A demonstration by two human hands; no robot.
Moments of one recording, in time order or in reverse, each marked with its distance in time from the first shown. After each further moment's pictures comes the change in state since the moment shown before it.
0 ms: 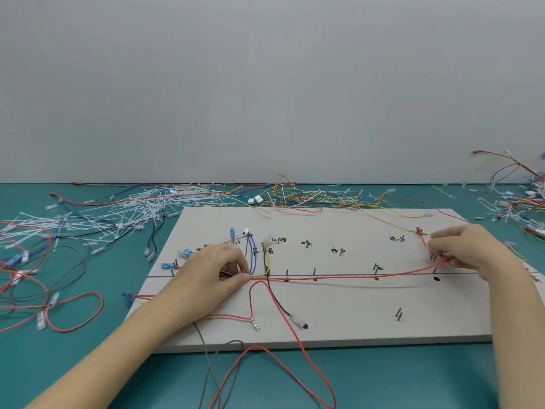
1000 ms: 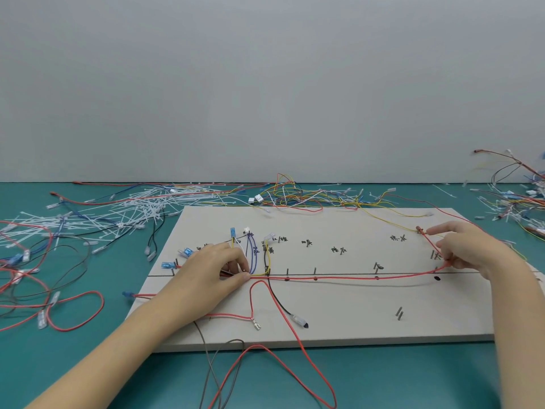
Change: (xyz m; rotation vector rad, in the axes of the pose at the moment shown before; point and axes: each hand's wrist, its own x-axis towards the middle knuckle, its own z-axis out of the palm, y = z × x) left_hand 0.000 0.000 0.000 0.001 -0.002 -0.006; right_hand 0.004 -0.002 -0.002 -0.104 -0.066 0.024
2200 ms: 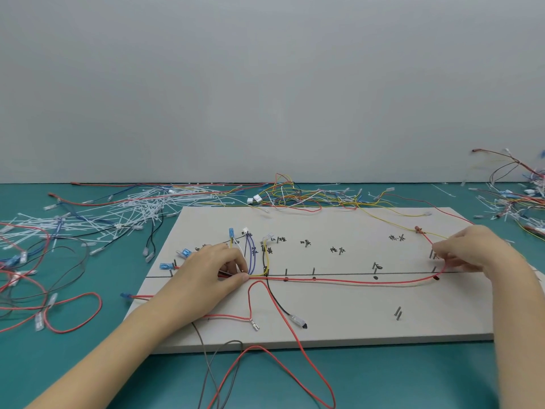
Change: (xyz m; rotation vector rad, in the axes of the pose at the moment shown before) left_hand 0.000 0.000 0.000 -0.009 -0.005 -0.009; right_hand 0.002 0.003 -0.005 -0.126 0.073 0.041
